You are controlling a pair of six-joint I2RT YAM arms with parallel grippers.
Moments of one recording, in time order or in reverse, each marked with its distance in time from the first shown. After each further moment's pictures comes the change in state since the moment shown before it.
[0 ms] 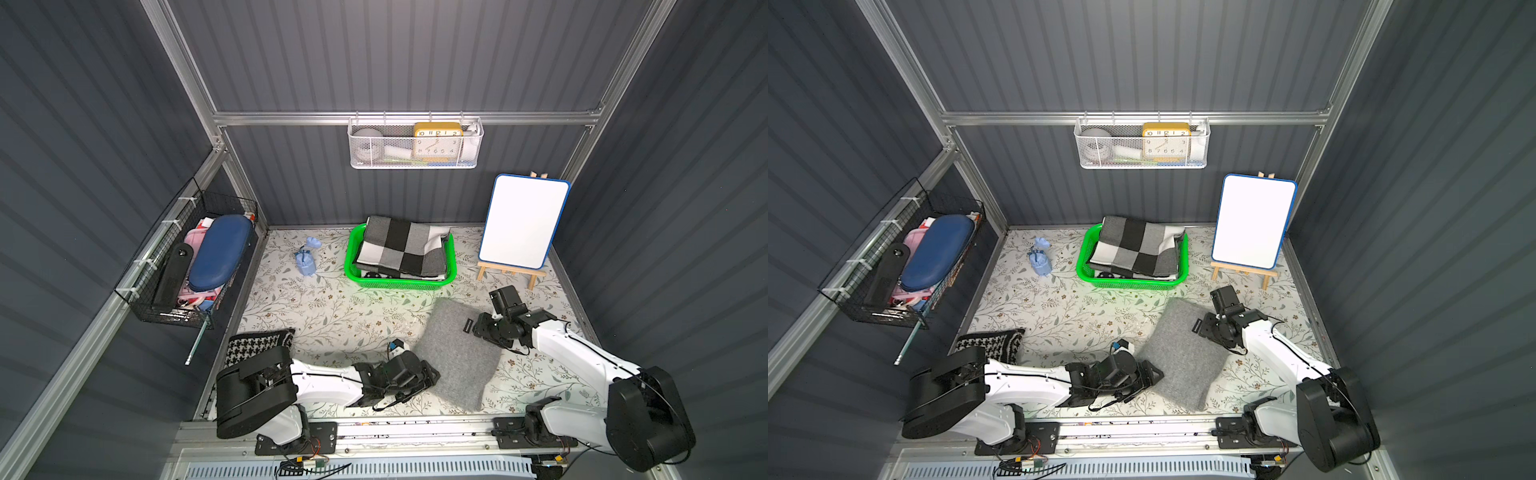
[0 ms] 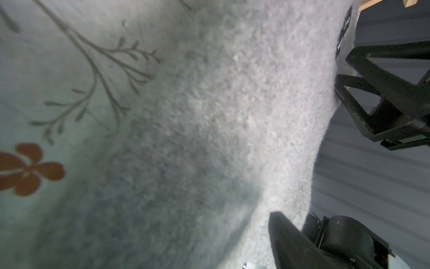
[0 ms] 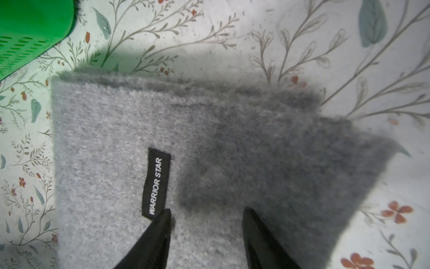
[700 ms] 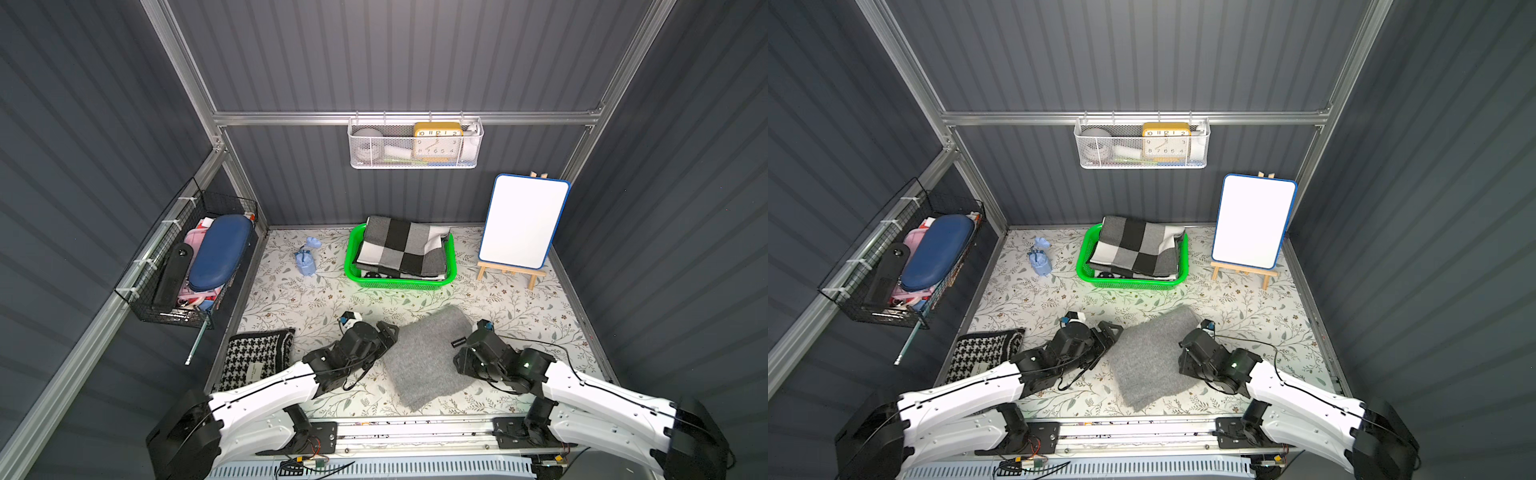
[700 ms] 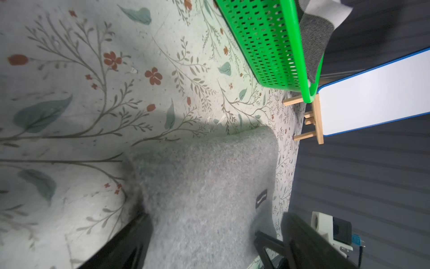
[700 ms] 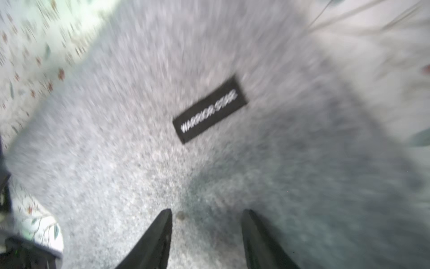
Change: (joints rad) left arm 0.329 -0.474 -0.069 -0.282 -0.148 0.117; right arm 0.541 -0.341 -0.183 -0.008 0.211 0.327
